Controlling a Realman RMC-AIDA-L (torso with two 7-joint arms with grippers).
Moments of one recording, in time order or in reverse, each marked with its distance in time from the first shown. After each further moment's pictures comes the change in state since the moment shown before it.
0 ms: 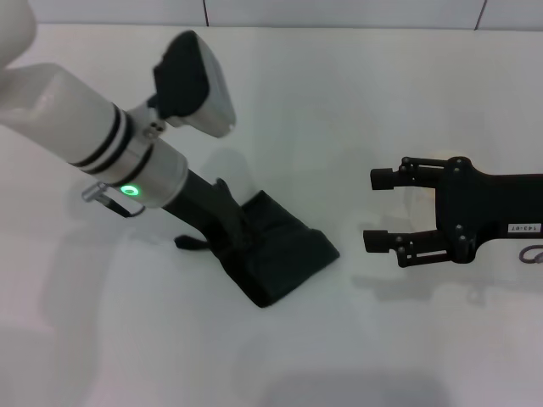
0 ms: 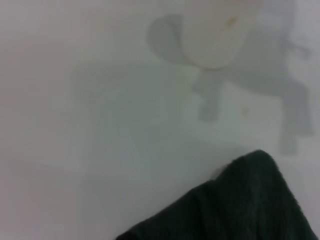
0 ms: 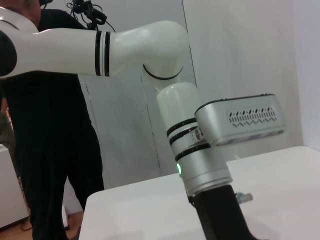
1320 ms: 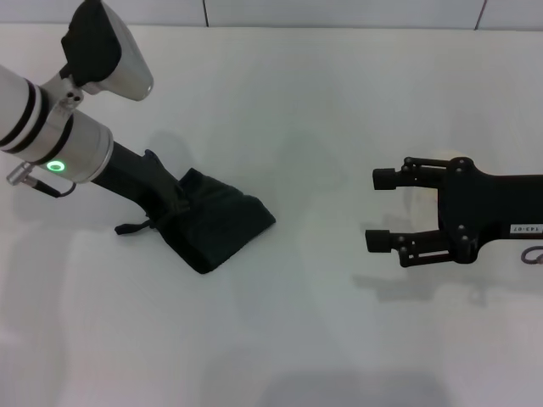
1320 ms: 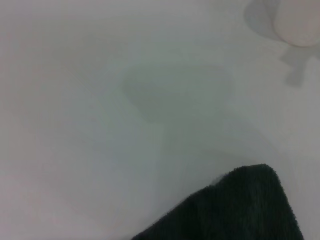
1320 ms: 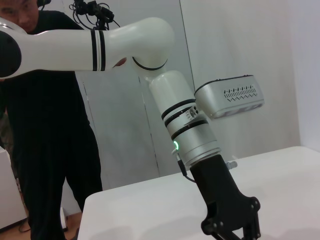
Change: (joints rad) left arm 0.073 0.074 -0.136 0.078 0.082 0.026 -0.045; right arm -0.005 0.000 0.004 0.000 0.002 -0.001 0.000
